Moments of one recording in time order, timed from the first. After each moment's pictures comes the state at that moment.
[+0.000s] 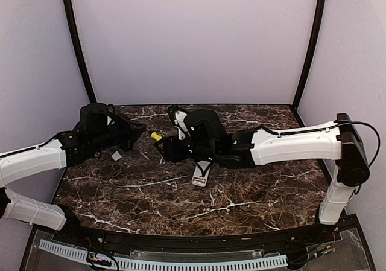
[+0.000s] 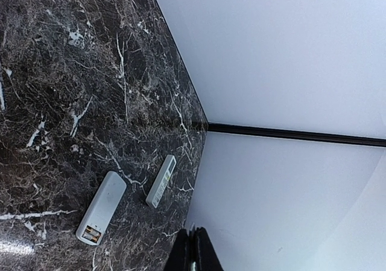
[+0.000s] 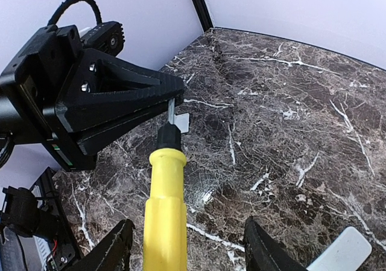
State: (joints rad) left arm -0.61 1.14 0.75 0.04 0.02 -1.52; right arm 1.18 1.79 1.36 0.02 0.20 0.46
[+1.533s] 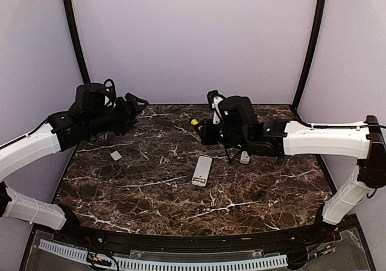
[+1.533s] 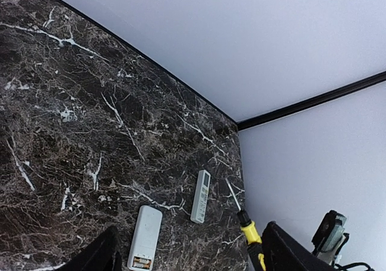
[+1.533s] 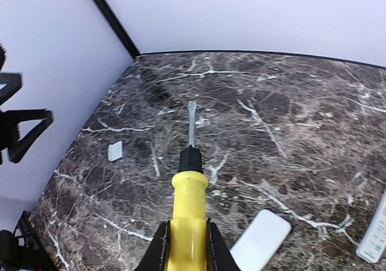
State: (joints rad) left arm -0.62 1.15 0.98 -0.20 -0.05 -1.08; right arm 1.05 1.57 1.21 -0.06 0.31 0.55
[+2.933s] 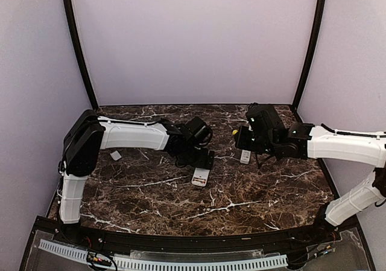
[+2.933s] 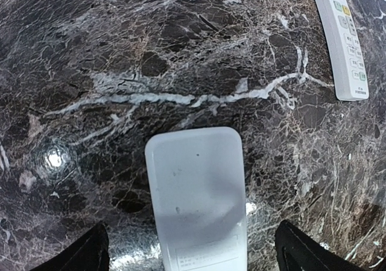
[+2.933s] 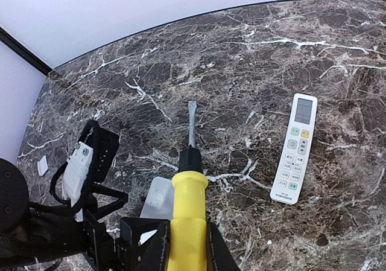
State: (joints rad) left arm -0.93 2.13 1.61 -0.53 -0.09 -0.63; right arm 0.88 1.35 0.97 -0.29 0.40 0.76
